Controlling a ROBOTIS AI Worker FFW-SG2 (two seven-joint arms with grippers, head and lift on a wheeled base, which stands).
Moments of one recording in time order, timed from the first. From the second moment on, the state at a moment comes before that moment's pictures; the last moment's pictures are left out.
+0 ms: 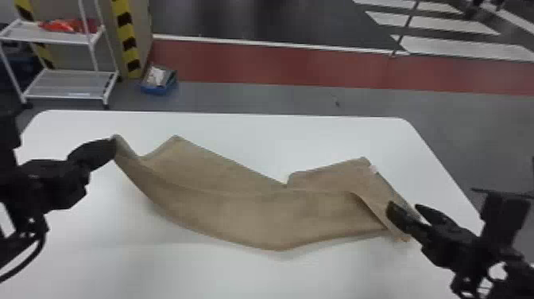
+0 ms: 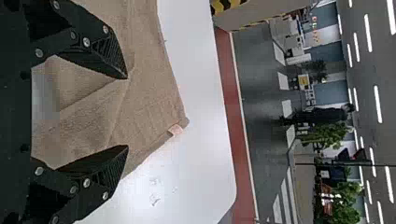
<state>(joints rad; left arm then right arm) 0.14 0.22 0.12 -2.15 0.34 0.78 -0.18 0.37 0.00 -0.48 -2.16 -0.12 0.71 0.42</state>
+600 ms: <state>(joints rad) 0.14 0.21 0.09 -2.11 0.34 0.73 -0.19 0.50 0.00 -0.47 -2.14 -0.05 0.53 0.45</state>
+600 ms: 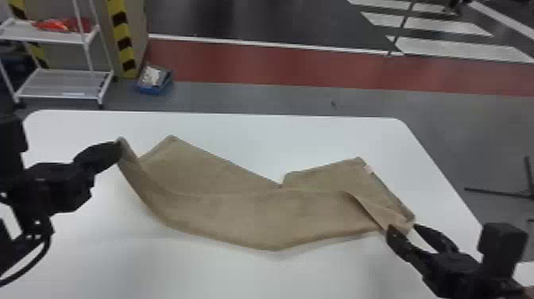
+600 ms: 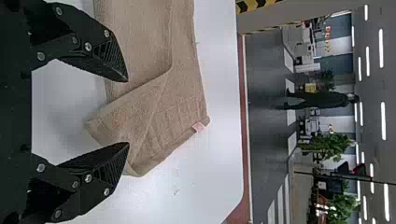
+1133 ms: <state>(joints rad) 0.14 0.21 0.07 -2.10 0.32 0.73 -0.19 0.50 0.00 -0.43 -2.07 0.11 0.44 0.41</state>
